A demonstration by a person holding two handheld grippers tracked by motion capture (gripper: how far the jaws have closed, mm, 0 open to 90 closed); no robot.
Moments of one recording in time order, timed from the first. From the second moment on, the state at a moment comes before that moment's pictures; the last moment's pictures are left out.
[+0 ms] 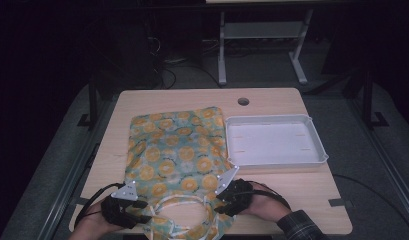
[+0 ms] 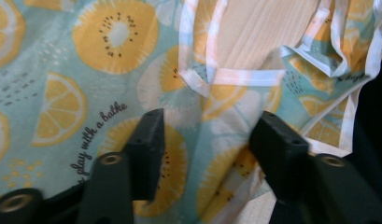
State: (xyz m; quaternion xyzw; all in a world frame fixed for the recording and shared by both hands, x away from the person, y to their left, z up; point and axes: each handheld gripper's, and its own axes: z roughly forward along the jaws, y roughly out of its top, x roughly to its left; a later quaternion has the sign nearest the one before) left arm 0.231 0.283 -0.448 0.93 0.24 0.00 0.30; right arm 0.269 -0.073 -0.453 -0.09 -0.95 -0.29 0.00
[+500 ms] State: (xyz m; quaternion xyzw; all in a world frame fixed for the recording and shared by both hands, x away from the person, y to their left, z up) left arm 0.230 0.284 -0.447 0.93 0.23 -0.05 0.28; right arm 0.267 -0.074 -0.455 -0.08 -0.95 -0.29 0.04
